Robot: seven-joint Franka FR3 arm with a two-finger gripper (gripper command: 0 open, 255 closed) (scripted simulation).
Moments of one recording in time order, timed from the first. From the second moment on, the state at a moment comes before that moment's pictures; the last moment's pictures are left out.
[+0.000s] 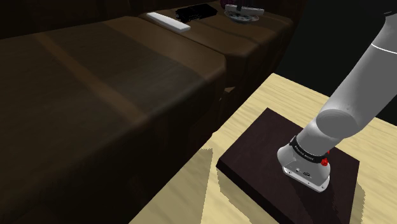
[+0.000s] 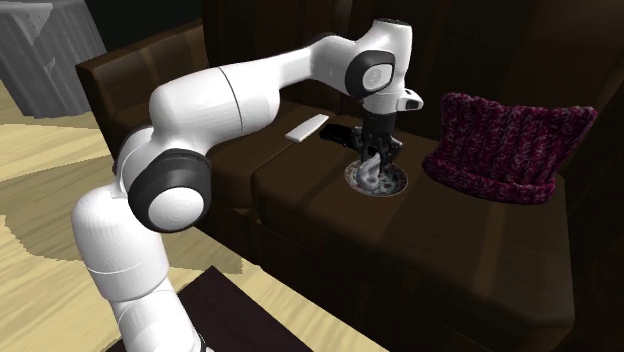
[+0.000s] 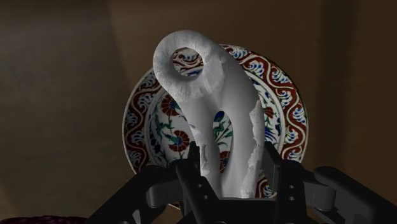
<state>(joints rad) -0.18 0.11 -0.16 -1.42 0.03 1.57 -0.29</state>
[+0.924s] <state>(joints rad) -0.18 0.10 -0.16 -1.47 0.03 1.61 -0.29</state>
